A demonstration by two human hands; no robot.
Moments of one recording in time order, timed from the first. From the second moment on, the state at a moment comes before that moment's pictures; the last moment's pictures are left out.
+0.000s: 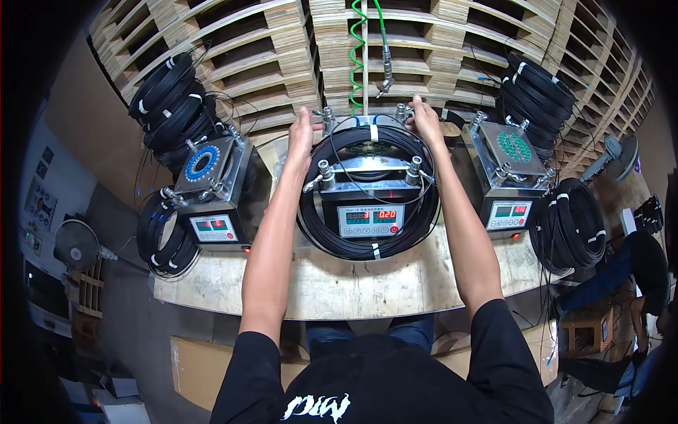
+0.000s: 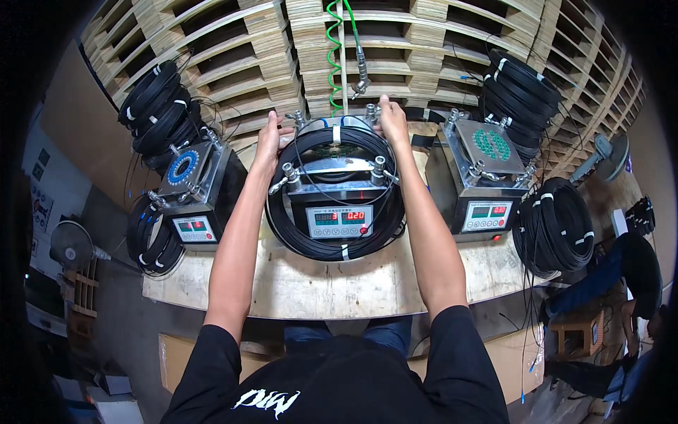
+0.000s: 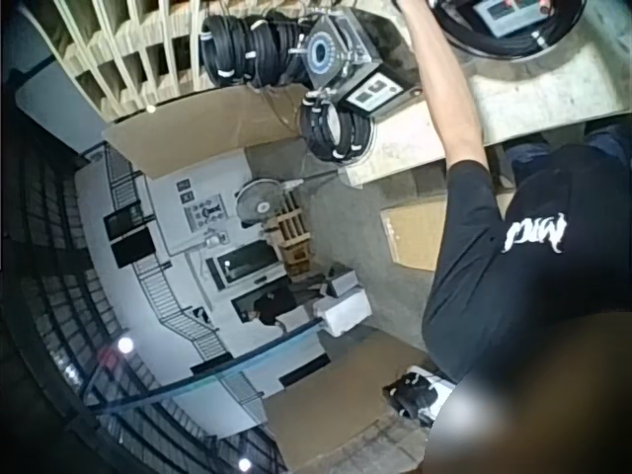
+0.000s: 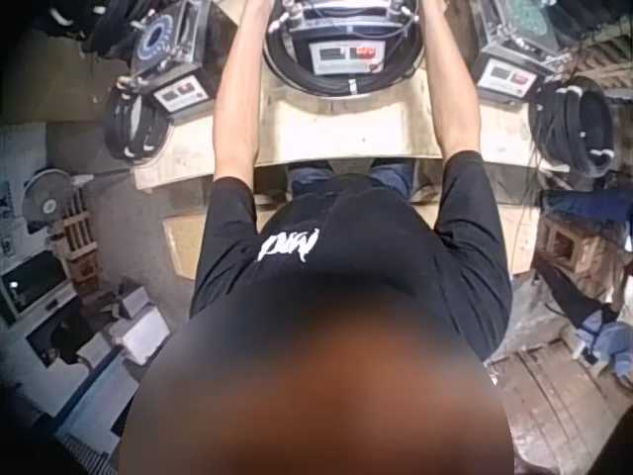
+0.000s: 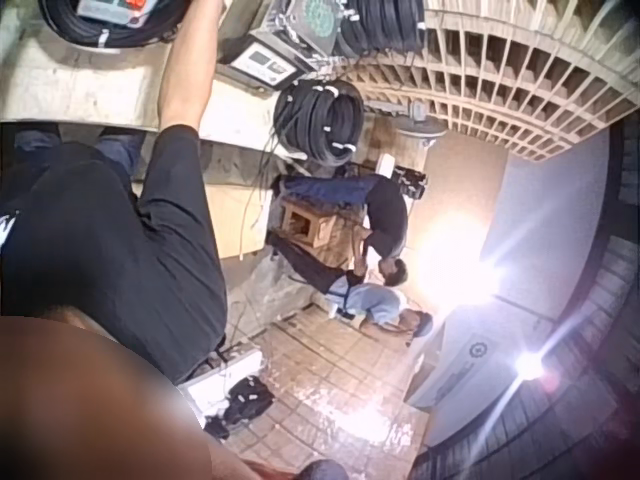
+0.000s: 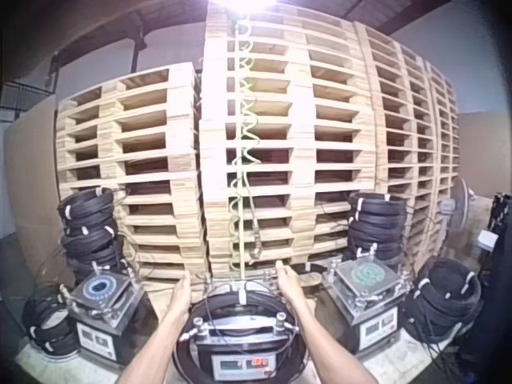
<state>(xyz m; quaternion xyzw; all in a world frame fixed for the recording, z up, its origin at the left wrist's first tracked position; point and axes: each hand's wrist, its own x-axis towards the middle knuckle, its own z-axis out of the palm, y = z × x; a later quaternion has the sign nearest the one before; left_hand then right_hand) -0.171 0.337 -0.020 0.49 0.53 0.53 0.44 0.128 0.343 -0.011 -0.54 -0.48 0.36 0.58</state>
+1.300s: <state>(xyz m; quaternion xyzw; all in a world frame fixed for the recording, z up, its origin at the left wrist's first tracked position) -0.172 0.305 0.006 0.50 0.43 0.51 0.56 0.125 0.318 0.000 -0.52 -0.49 0.40 0.58</state>
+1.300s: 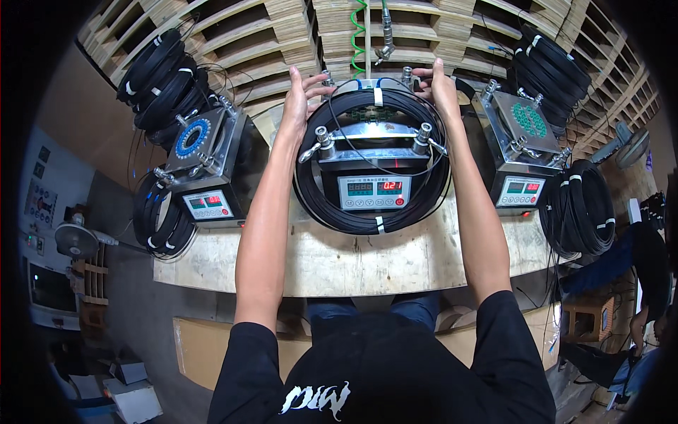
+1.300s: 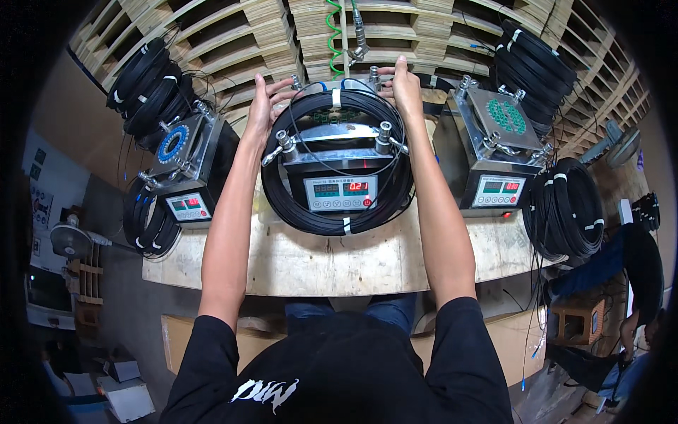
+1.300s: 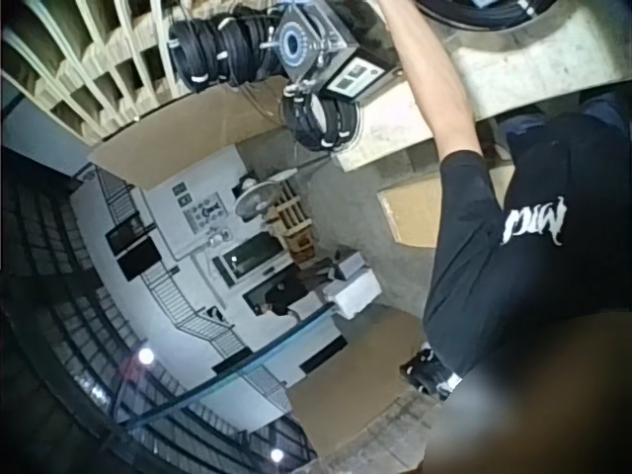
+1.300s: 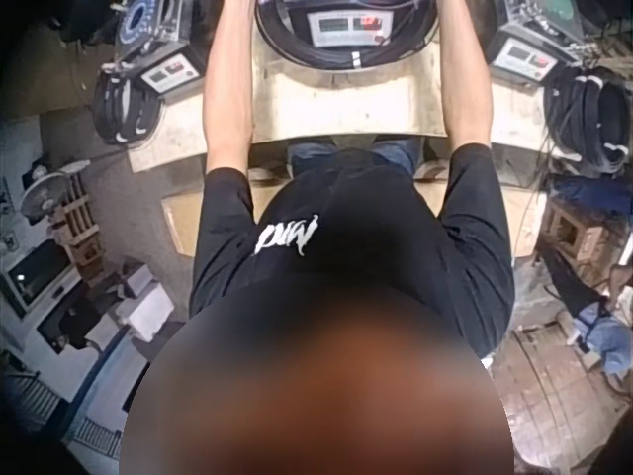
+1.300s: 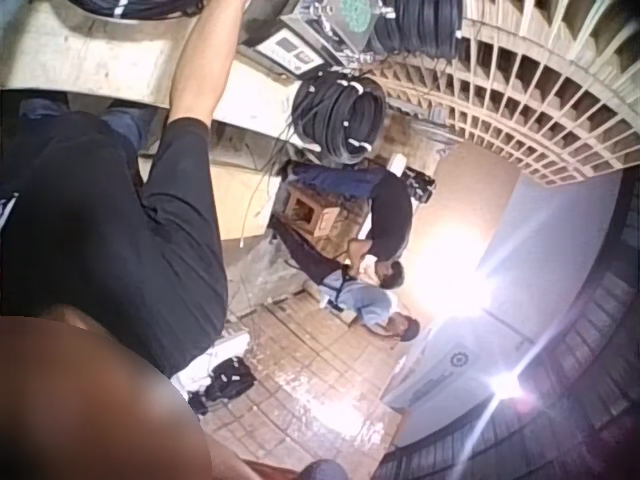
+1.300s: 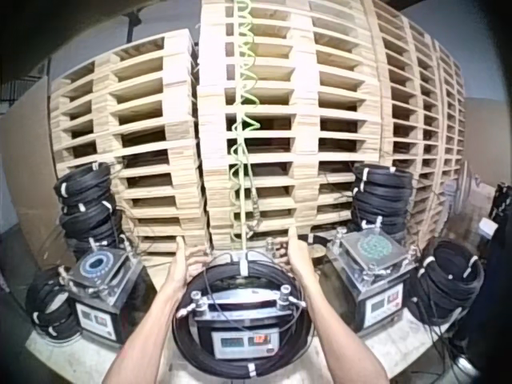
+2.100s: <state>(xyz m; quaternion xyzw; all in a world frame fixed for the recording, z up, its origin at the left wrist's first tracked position) -0.172 0.313 -0.006 0.49 0.47 0.55 0.48 0.133 0.304 -0.008 -0.56 -0.48 0.34 0.58</state>
